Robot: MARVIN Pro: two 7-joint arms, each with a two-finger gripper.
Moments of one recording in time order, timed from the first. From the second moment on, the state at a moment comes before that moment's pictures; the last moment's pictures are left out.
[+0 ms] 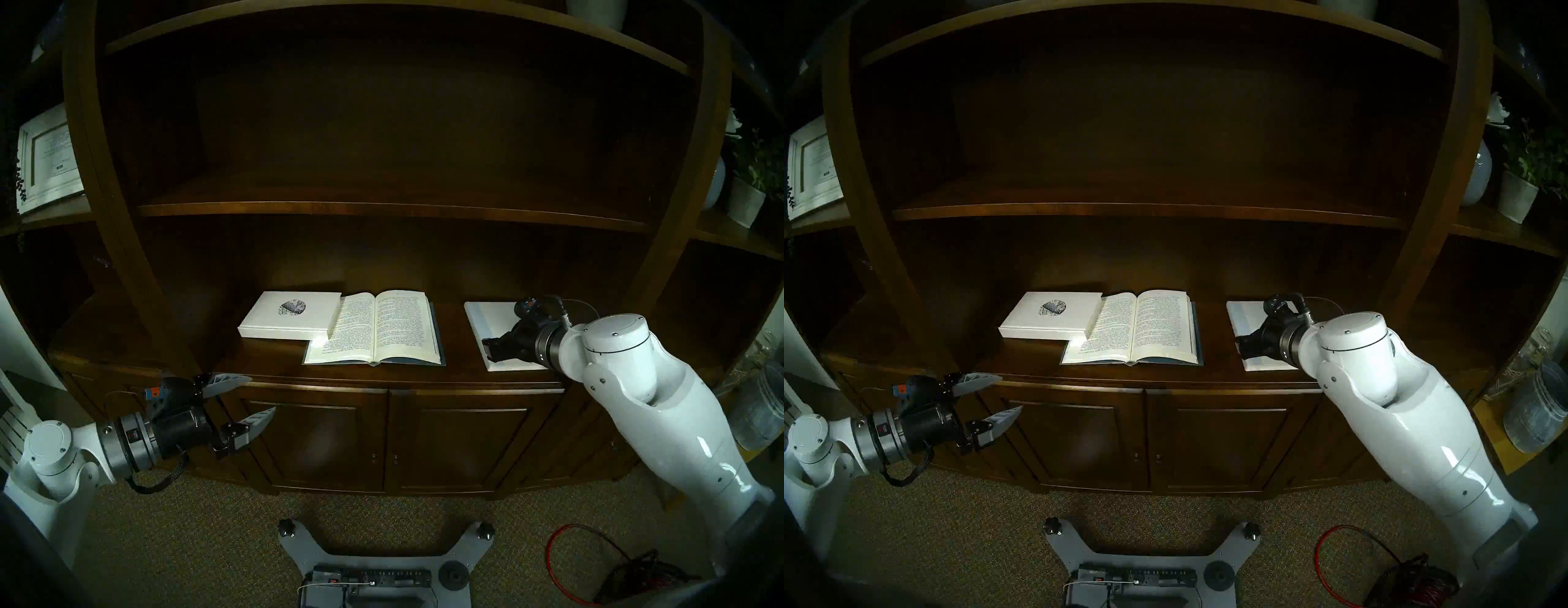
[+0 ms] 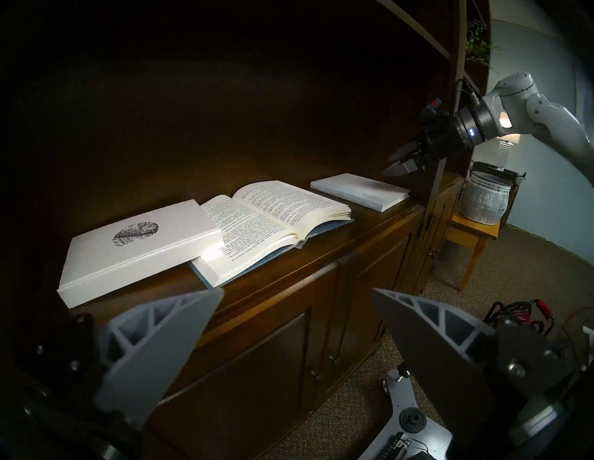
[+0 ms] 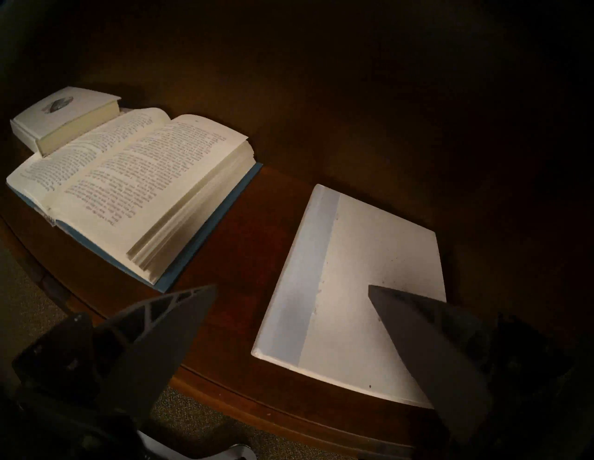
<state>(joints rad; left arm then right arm) 2.41 -0.90 -2.11 -2.05 -0.65 0.08 -0.83 -1.49 -0.79 1.31 -2.03 0.73 0.89 -0.23</state>
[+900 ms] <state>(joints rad) 2.41 -0.90 -2.11 -2.04 -0.65 0.08 -0.83 -1.29 -1.07 1.28 -1.77 0.62 0.89 -0.30</state>
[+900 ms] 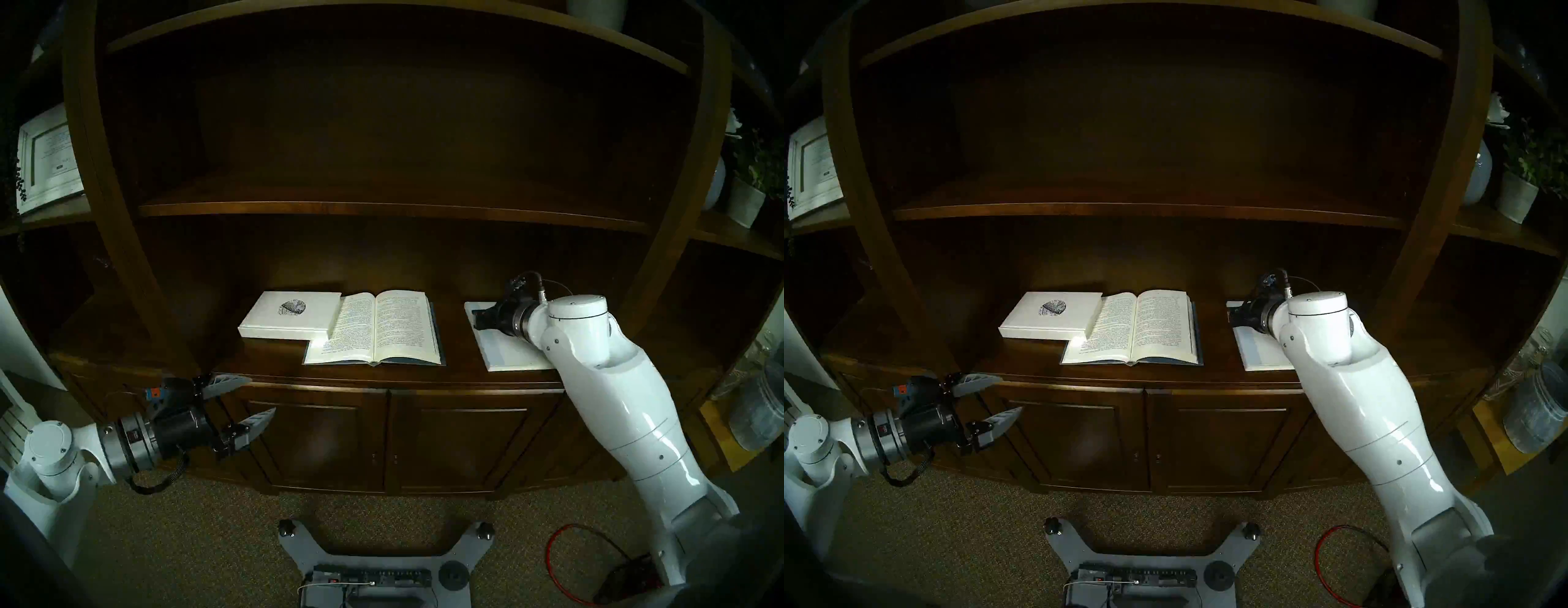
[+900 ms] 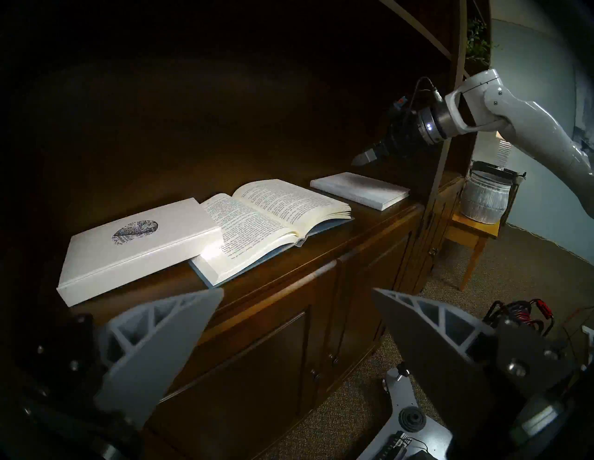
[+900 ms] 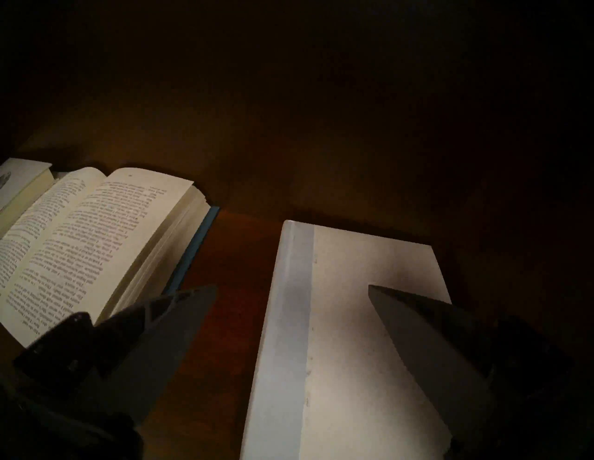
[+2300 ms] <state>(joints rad) 2.41 -0.90 -2.11 -2.04 -0.65 0.08 -0.83 -1.01 -1.24 1.27 -1.34 0.51 0.96 -0.31</state>
